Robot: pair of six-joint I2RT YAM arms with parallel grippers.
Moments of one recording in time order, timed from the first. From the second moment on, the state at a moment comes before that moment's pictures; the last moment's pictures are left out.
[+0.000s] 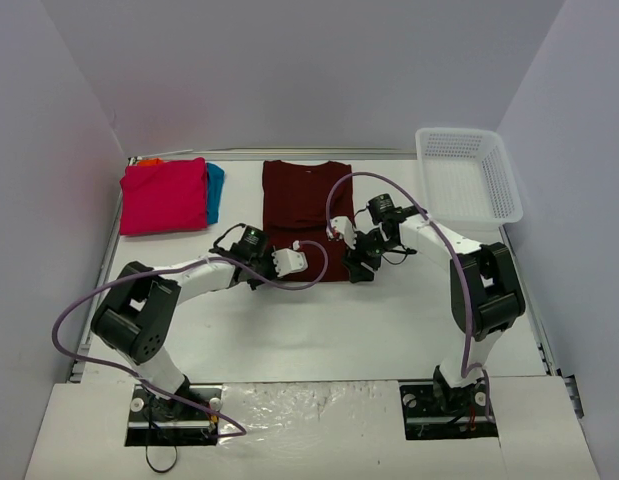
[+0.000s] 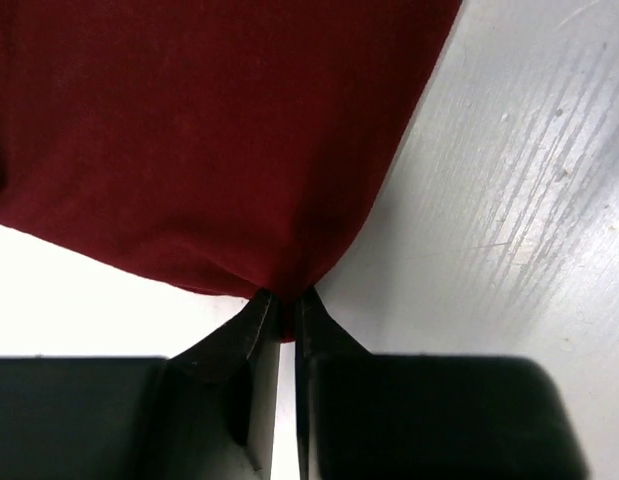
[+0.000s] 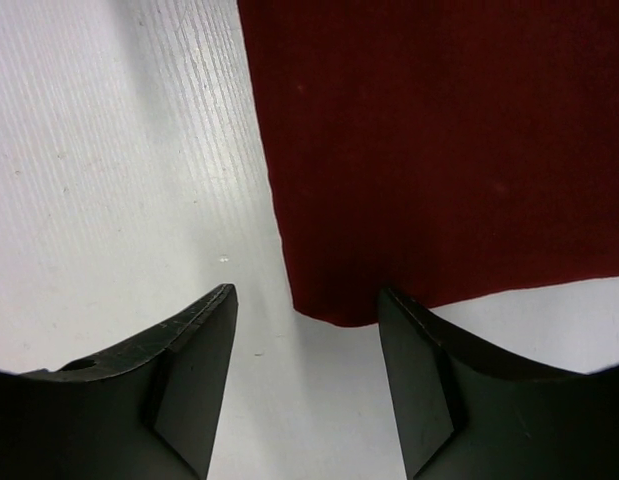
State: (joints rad) left arm -0.54 1.65 0.88 -0.20 0.18 0.77; right arm 0.37 1.77 1.17 -0.67 -0.58 -0.88
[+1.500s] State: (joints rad) left arm -0.49 1.70 0.99 -0.35 0.34 0.75; right arm 0.43 1.77 1.00 -0.39 -0.46 -0.93
